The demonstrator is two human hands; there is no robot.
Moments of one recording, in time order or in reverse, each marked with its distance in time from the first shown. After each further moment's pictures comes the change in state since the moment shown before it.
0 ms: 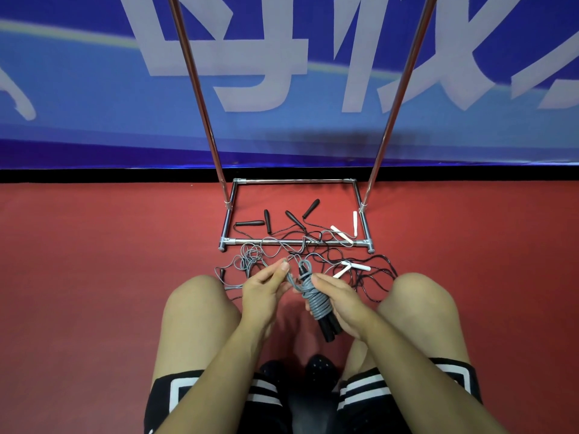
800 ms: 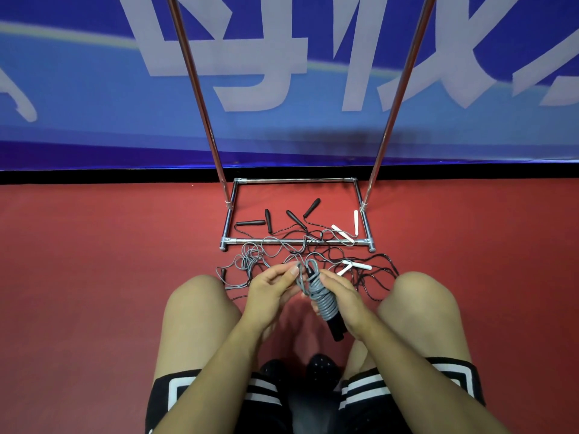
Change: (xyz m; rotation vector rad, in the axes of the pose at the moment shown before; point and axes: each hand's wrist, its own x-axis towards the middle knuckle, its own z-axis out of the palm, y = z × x) left_hand -0.005 0.001 0.001 0.020 -0.191 -0.035; right_hand -0.009 -0.004 0.004 -0.036 0.081 -0.087
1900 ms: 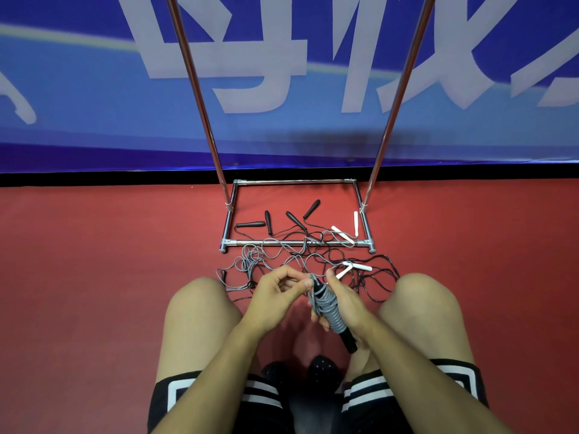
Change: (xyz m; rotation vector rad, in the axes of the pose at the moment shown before) left_hand -0.001 0.009 -0.006 0.573 -0.179 0.257; right_hand -0.009 -0.008 0.006 -0.153 0.028 0.188
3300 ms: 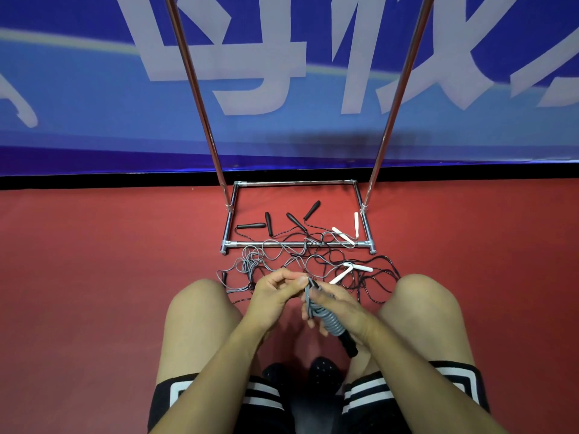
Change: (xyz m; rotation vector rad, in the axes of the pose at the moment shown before) left_hand -0.001 0.002 0.003 -0.376 0.026 -0.153; right_hand -0.007 -0.006 -0.001 -0.034 -0.244 -0.138
